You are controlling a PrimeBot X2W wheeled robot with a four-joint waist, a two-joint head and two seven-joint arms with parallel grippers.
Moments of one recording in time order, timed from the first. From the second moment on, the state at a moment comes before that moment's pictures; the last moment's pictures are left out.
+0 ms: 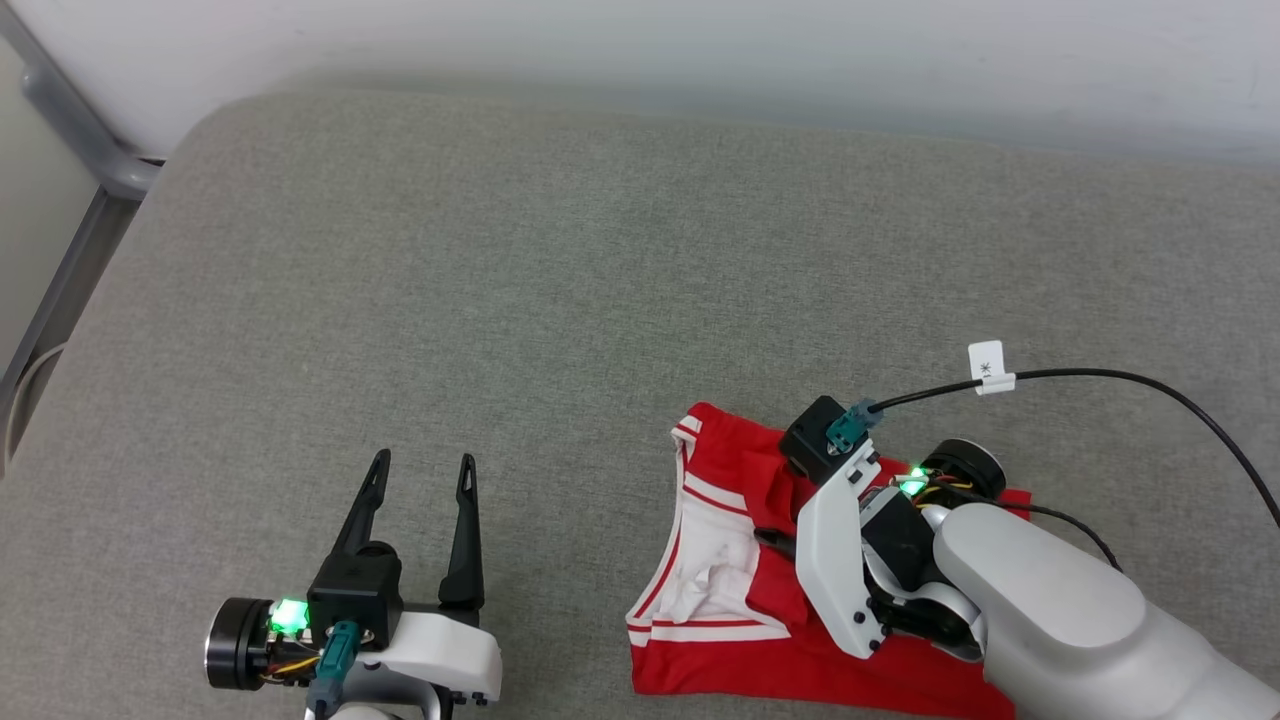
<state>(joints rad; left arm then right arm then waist) -0.05 0.08 -0.14 0.12 -0.04 0.10 -0.26 -0.71 -0.33 1.02 0.54 0.79 0.13 0.43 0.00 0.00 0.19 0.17</state>
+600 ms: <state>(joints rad) -0.02 0.09 -0.11 0.13 -0.03 0.08 -0.26 -0.65 -0.45 0.83 0.41 0.62 0.13 -0.06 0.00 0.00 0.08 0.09</state>
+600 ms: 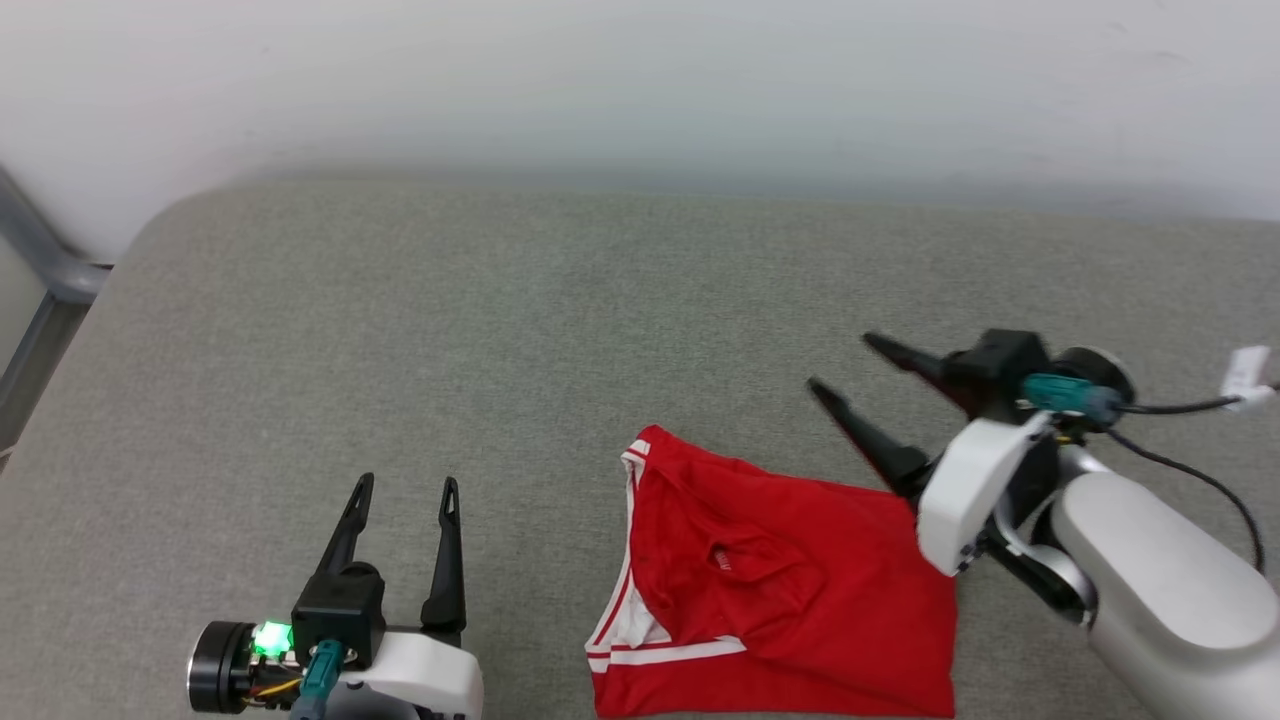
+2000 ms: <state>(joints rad) 0.08 0.12 -0.10 0.08 -0.03 0.07 -0.26 0.15 -0.07 -0.06 0.02 0.15 0.13 -0.26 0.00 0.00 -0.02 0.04</state>
